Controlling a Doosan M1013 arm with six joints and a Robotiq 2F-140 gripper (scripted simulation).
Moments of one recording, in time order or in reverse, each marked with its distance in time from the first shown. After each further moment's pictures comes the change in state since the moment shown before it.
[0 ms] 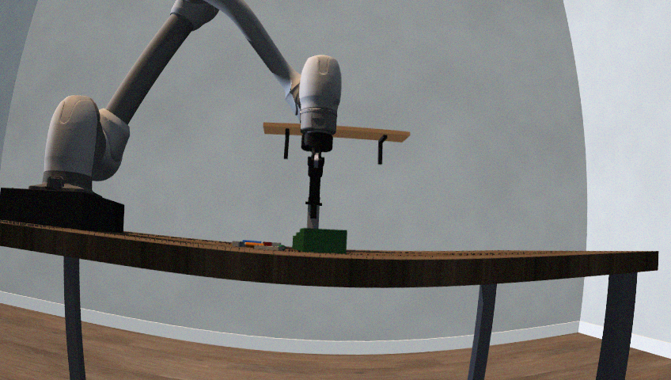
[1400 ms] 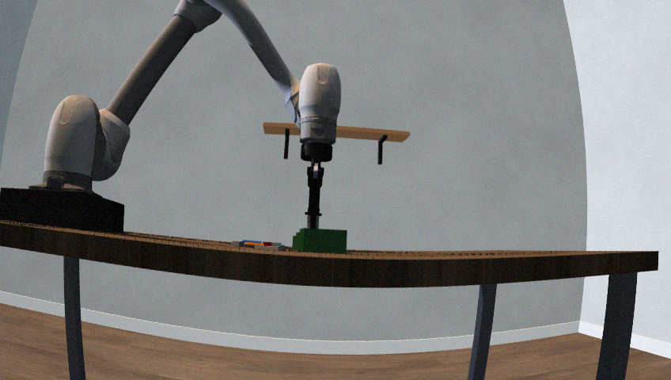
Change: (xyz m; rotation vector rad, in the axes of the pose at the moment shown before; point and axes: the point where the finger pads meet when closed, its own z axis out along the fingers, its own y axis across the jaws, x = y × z) arm 0.000 0.000 0.024 0.000 0.000 0.000
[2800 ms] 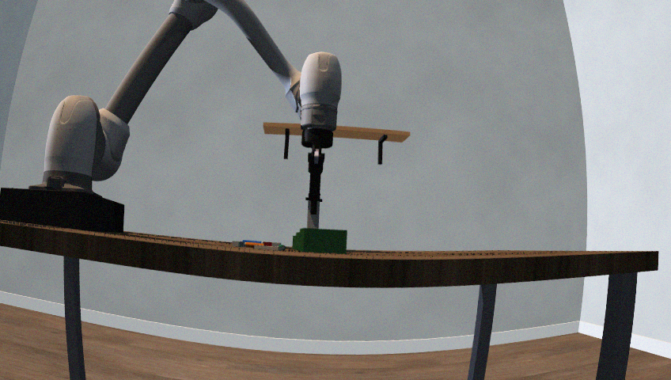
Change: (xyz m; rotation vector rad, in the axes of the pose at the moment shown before) arm 0.000 0.000 -0.034 0.000 0.000 0.000
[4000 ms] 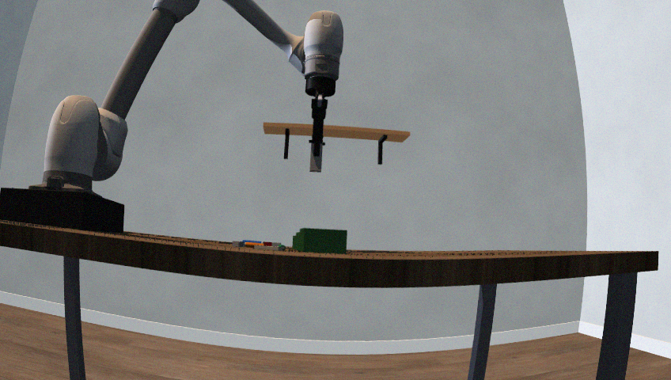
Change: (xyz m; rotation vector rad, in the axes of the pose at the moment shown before) arm 0.000 0.000 -0.136 0.000 0.000 0.000
